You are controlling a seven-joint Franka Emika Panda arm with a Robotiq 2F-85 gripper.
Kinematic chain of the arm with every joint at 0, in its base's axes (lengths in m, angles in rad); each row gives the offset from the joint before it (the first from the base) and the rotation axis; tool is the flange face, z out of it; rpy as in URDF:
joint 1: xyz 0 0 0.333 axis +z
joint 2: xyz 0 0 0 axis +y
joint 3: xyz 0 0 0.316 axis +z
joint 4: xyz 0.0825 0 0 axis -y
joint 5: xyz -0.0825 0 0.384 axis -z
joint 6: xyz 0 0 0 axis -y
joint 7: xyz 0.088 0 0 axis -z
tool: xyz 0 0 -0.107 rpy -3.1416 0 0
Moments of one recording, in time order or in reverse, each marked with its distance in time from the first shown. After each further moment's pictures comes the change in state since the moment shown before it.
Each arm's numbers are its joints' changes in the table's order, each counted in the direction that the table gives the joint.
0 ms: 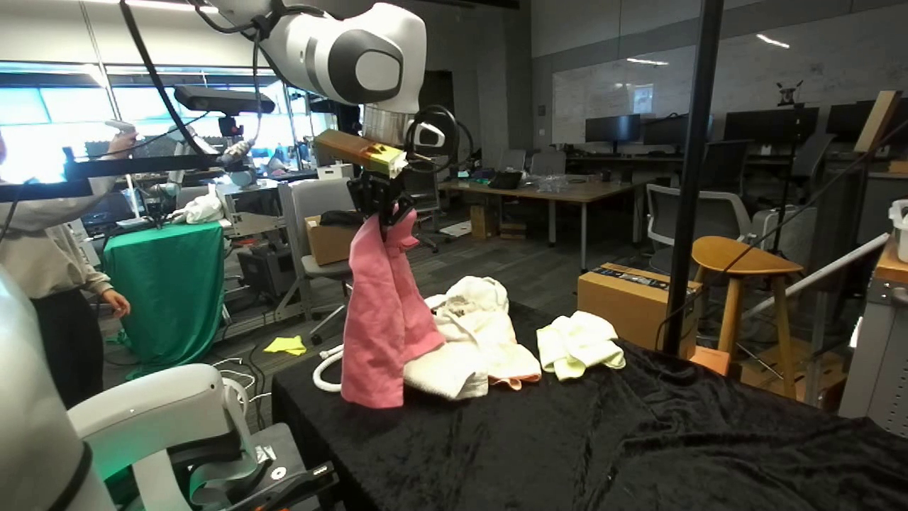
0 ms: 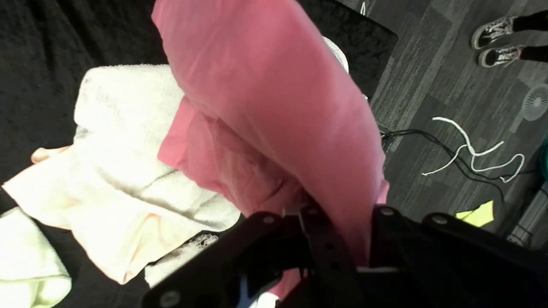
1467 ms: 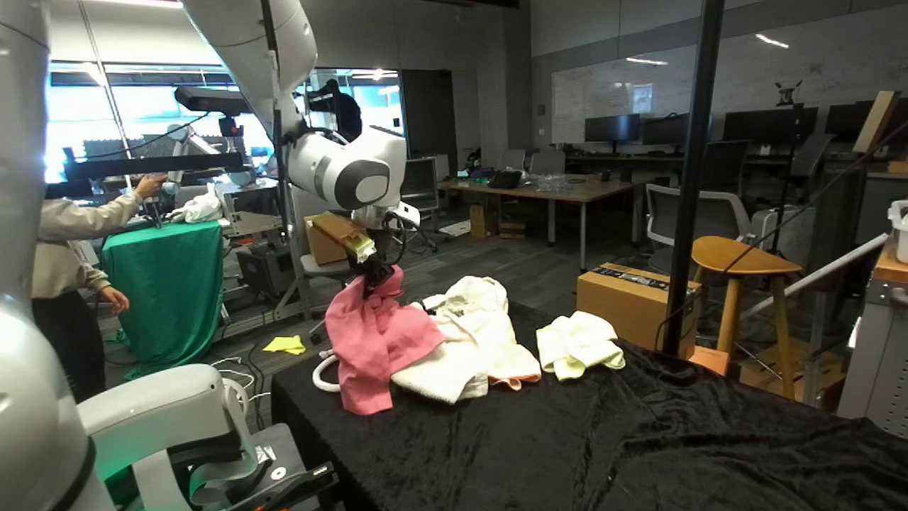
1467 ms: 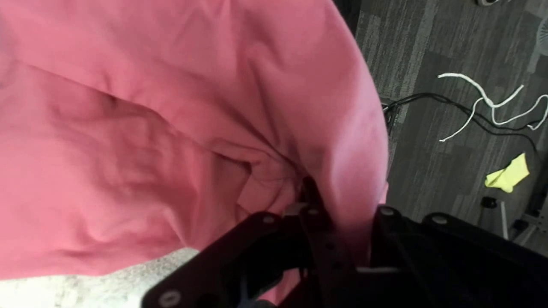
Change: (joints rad) arm 0.092 0.438 0.124 0.082 0.009 0.409 0.315
